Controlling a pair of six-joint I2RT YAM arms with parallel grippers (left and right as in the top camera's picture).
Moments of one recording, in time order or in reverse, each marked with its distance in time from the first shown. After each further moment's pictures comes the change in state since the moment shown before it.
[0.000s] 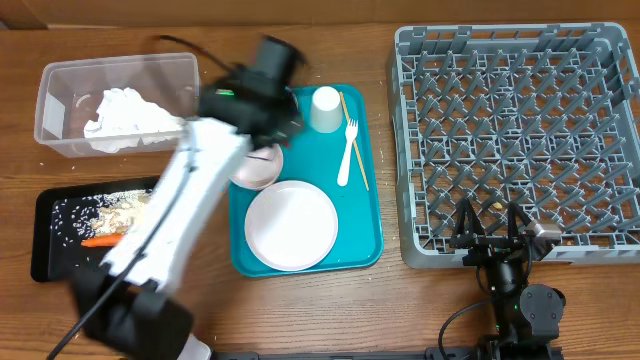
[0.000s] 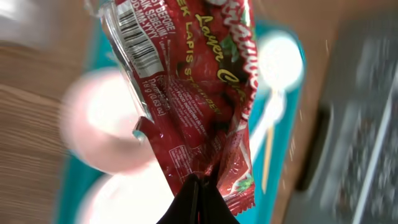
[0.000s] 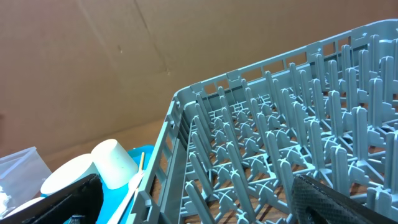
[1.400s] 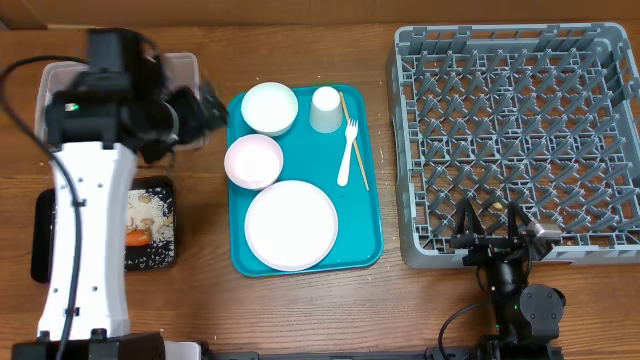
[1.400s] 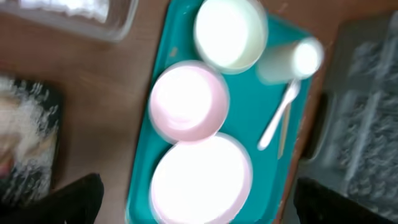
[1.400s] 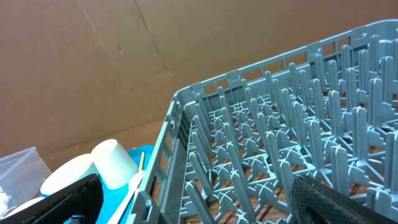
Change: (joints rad) left arm 0.353 -0.151 0.012 -0.198 0.288 0.298; right arm 0.000 0.000 0.000 -0.001 0.000 0.000
